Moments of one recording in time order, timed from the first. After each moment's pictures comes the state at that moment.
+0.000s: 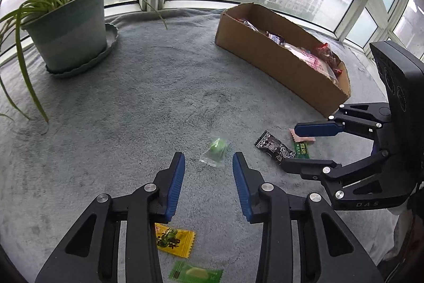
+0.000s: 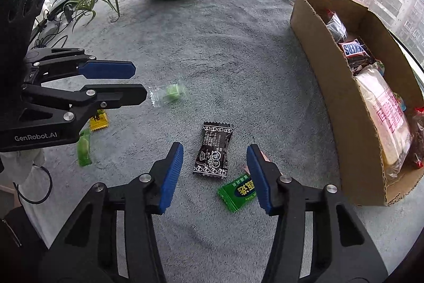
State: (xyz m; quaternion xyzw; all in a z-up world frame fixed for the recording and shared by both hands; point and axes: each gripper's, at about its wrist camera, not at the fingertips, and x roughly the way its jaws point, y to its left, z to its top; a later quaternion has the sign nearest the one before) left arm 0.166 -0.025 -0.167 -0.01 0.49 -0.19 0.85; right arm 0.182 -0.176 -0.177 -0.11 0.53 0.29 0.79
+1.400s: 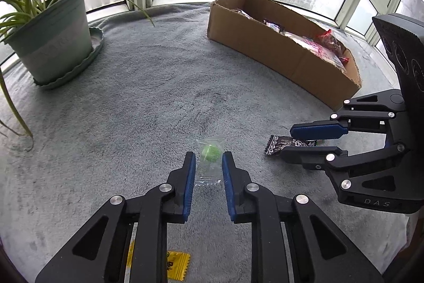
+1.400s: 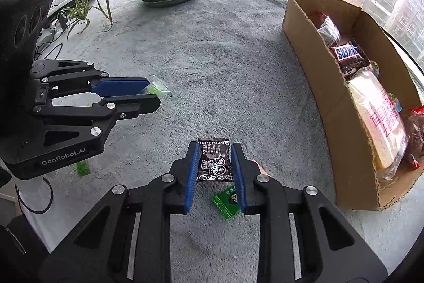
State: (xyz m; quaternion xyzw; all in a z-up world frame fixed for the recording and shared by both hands) left arm 0.176 -0.044 -0.177 0.02 0.48 -0.19 0.85; right arm 0.189 -0.177 -0.170 -0.11 0.52 0.28 0.80
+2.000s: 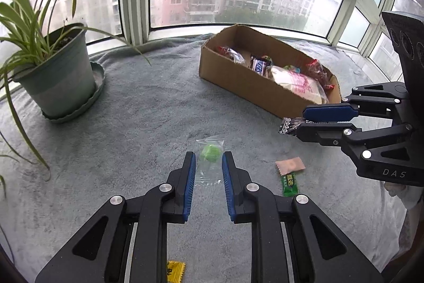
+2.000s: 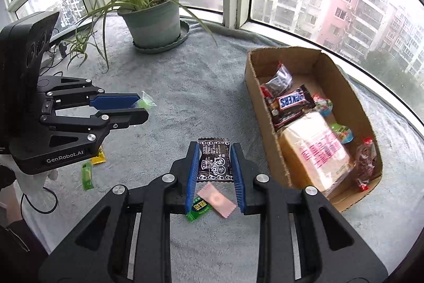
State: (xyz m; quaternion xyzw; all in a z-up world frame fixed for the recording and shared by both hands) left arm 0.182 -0.051 -0.136 0.02 0.44 -0.20 0.88; right arm 0.199 -0.216 -0.101 -0.11 0.45 0.26 0.85
